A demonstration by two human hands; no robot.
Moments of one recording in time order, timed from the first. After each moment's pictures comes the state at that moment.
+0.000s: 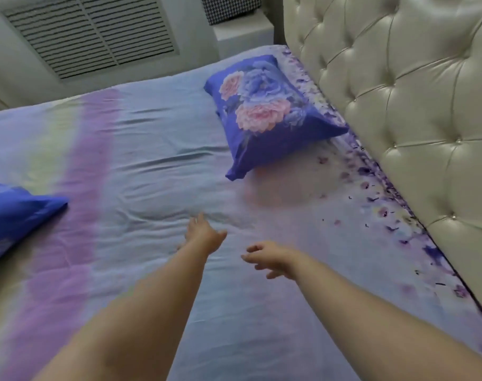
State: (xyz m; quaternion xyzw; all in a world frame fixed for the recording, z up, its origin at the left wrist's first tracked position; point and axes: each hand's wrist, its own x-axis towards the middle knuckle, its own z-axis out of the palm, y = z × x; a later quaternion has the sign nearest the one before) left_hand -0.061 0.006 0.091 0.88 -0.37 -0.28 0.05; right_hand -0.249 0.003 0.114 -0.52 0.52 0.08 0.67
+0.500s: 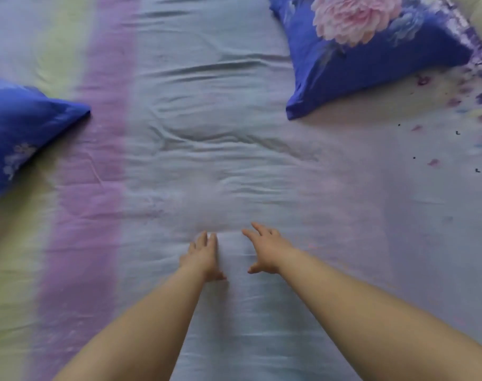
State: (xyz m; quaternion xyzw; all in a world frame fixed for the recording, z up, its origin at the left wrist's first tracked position) left_hand 0.056 0.205 -0.040 0.79 -0.45 -0.35 -0.24; right_hand -0.109 0.121 -0.032 -0.81 0.38 0.27 0.36
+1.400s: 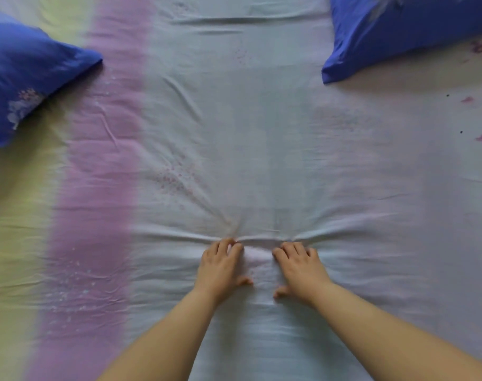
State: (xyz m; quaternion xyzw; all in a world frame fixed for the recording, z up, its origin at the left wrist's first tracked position) left_hand 0.056 0.328 -0.100 0.75 -0.61 -0.23 -0.10; right_hand -0.128 0.234 -0.081 -0.87 0.34 0.27 0.23
